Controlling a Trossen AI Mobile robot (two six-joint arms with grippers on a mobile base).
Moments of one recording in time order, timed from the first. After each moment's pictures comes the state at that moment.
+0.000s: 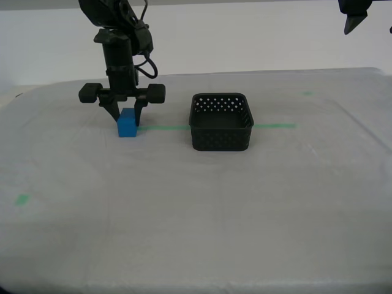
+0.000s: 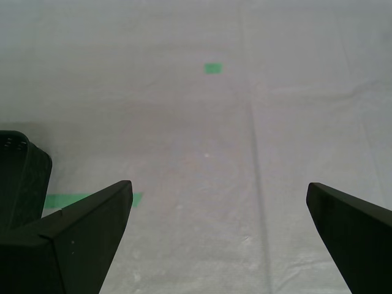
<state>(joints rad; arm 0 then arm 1) 0.08 1.44 1.09 -0.48 0.08 0.08 -0.31 2.28 1.62 -0.81 -0.09 -0.39</state>
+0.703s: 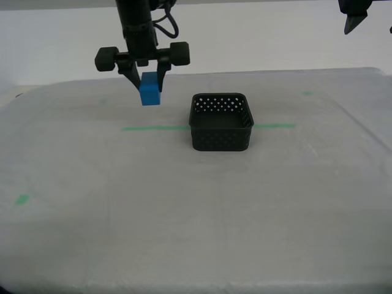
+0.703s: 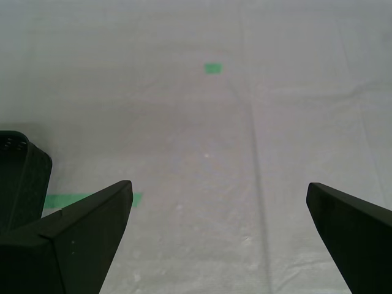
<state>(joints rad) 0.08 1.44 1.09 -0.48 0.08 0.08 -0.46 2.09 1.63 -0.82 -0.11 -0.54</state>
